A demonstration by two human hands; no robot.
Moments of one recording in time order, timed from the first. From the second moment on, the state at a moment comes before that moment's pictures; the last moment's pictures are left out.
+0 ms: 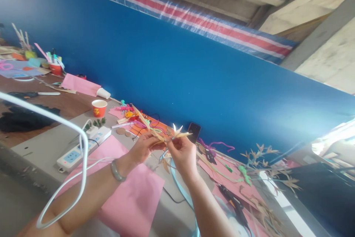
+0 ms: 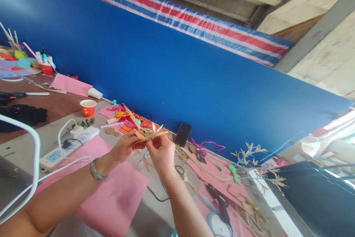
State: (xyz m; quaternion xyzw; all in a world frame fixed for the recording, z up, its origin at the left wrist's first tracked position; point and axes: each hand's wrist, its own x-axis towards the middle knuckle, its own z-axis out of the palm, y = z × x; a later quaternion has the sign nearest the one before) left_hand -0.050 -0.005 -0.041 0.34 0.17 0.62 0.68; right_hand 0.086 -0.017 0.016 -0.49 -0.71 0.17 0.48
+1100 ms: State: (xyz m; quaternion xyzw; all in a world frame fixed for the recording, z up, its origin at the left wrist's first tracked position) left_hand -0.057 0.014 -0.054 0.33 0.23 0.61 0.68; right_hand 0.106 -0.014 0.040 -0.50 -0.74 0.15 0.43
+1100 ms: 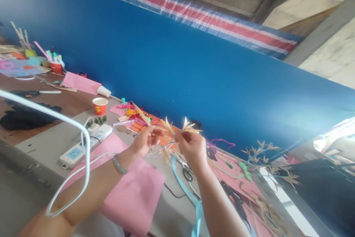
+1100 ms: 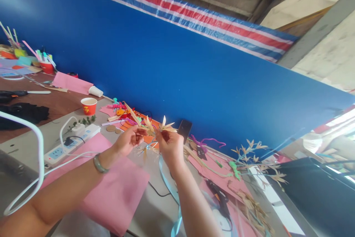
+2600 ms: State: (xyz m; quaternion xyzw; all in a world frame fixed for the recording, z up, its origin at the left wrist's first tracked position) left_hand -0.043 0.030 -0.091 0.50 0.40 0.63 0.43; right_hand 0.136 -0.016 -0.020 -0.42 -0.71 0.25 0.50
